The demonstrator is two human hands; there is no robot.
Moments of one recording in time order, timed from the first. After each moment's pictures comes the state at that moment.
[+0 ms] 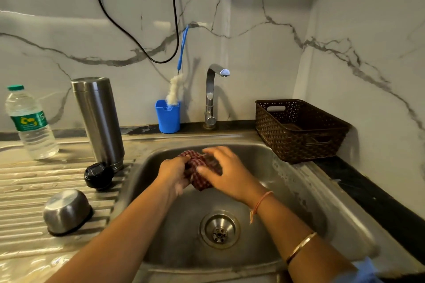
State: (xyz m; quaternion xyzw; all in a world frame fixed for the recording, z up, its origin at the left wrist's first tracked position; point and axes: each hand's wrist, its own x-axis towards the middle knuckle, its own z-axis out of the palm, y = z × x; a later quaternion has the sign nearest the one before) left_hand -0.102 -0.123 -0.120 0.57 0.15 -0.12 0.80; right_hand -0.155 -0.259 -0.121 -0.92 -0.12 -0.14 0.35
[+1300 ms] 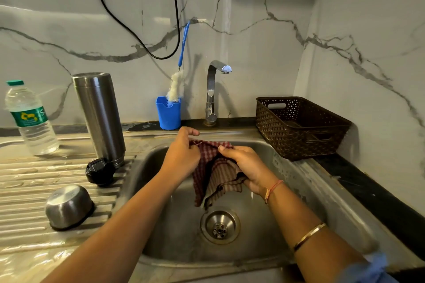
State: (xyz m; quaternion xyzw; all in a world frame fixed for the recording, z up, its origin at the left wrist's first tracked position) left_hand -0.124 -0.125 -0.089 0.82 -0.13 0.03 0.56; right_hand -0.155 -0.272 -0.108 -0.66 0.06 0.00 0.75
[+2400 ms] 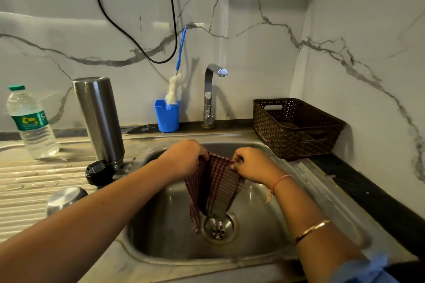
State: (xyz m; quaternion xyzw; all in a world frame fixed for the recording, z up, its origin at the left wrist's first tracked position) left_hand -0.113 -0.117 -0.073 0.94 -0.32 0.01 0.08; right_hand -0.159 -0.302 -0.100 -0.97 0.01 -0.05 0.25
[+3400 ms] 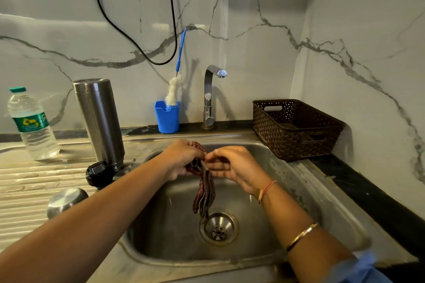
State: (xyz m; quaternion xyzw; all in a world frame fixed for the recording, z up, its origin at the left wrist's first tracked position) left_hand -0.122 -0.125 -0.070 0.76 -0.03 -0.20 0.62; right_hand -0.166 -0.262 -0.096 -0.65 0.03 0.01 0.75
